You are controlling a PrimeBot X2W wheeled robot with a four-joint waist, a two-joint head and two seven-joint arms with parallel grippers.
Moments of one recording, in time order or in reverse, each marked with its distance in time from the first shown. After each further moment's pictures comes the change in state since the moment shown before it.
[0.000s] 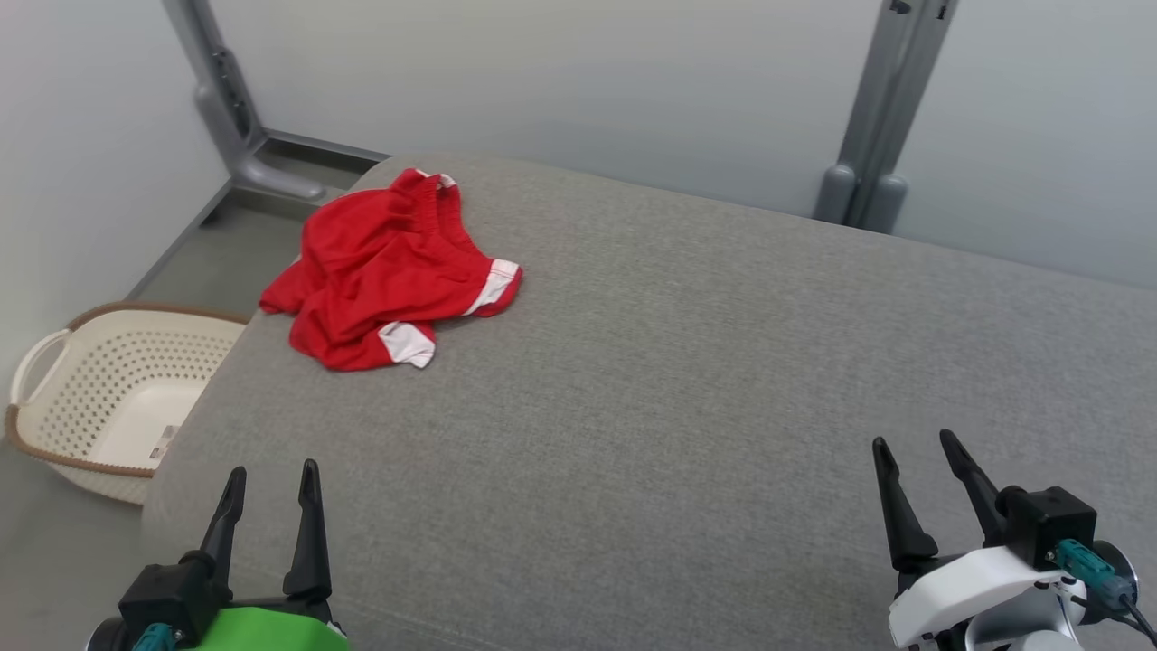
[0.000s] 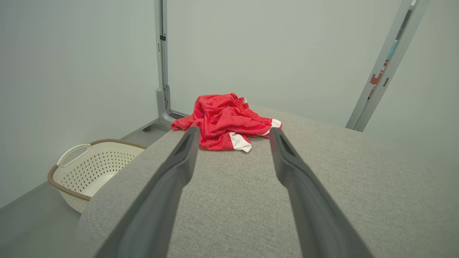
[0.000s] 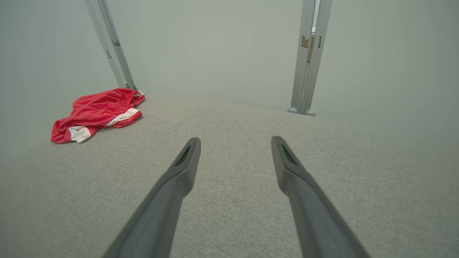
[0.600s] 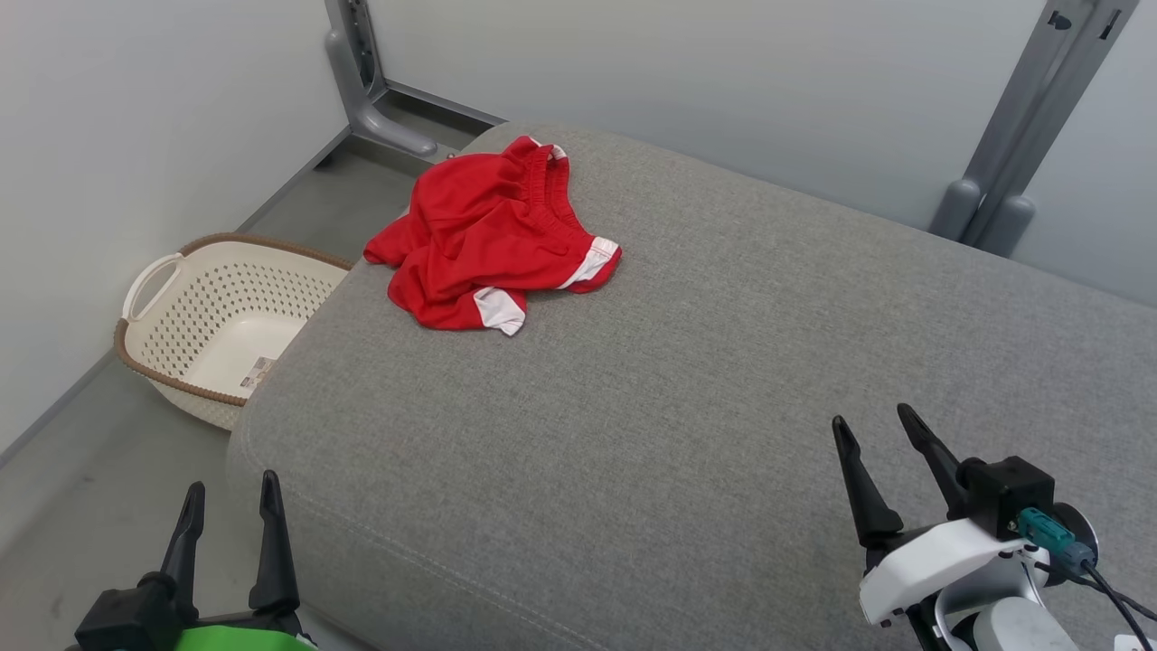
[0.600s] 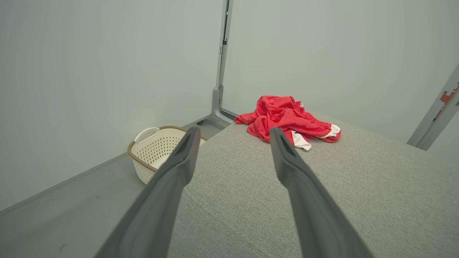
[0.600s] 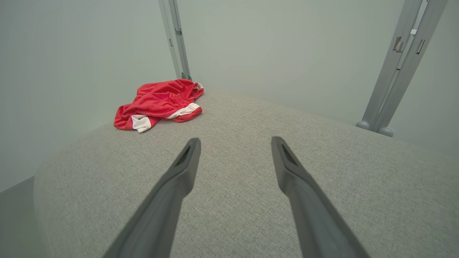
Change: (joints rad) left arm 0.046 -0.008 0.066 -0.056 0.000 0.007 0.000; right arm -0.080 -0.021 0.092 0.055 0.020 0.000 -0.009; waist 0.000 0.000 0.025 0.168
